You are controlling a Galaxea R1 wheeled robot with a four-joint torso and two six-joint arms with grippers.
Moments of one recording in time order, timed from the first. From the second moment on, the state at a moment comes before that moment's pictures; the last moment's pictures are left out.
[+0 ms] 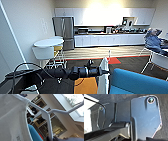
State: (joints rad) left arm 0.27 2.65 -1.18 0.38 0.03 -1.02; right arm -1.54 3.10 -2.76 0.04 0.07 0.05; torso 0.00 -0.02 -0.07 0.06
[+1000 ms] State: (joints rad) left arm 0.26 2.65 -1.18 0.39 0.05 -1.02; right arm -1.54 3.10 -2.76 0.04 0.07 0.05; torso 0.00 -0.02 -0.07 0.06
